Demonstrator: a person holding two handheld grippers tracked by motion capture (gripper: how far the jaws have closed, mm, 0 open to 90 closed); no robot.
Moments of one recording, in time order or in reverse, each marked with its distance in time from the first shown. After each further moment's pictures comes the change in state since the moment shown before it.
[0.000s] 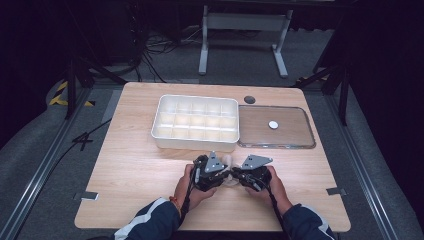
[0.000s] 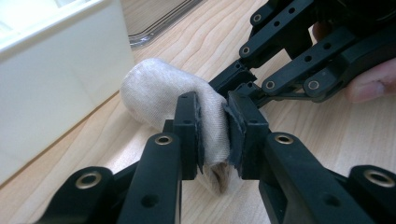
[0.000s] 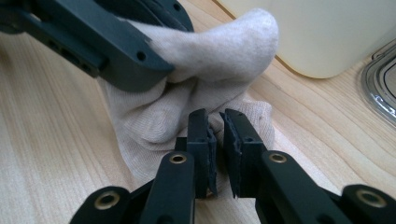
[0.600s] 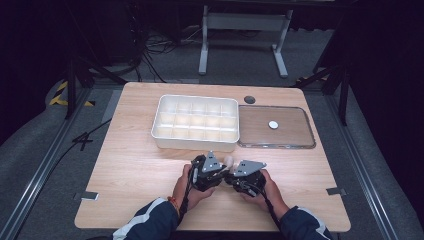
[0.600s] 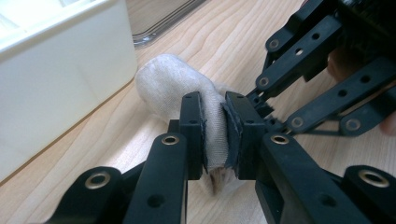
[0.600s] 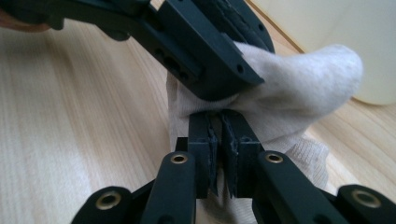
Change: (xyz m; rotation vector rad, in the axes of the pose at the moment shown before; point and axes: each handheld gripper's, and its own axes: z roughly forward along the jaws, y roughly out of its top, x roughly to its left) left arm 0.004 -0.003 -0.005 -0.019 -0.015 -0.030; right arm 0.022 0.009 0.002 -0.009 0.073 -0.067
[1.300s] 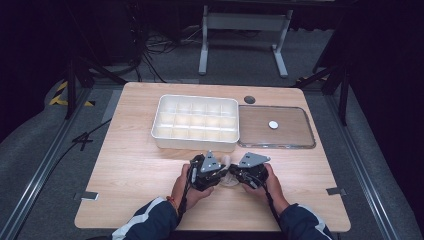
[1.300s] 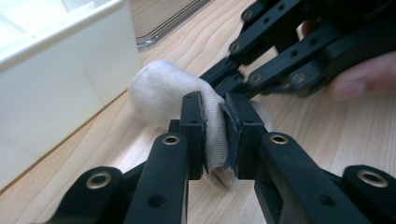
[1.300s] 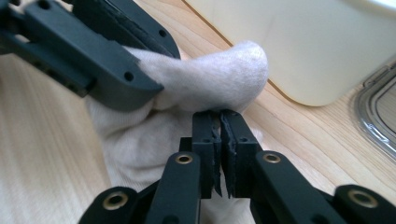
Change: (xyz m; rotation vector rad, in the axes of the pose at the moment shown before) left arm 0.001 0.000 -0.002 -0.005 -0.007 0.014; right arm -0.020 0.000 0.004 -0.041 -0.102 0.056
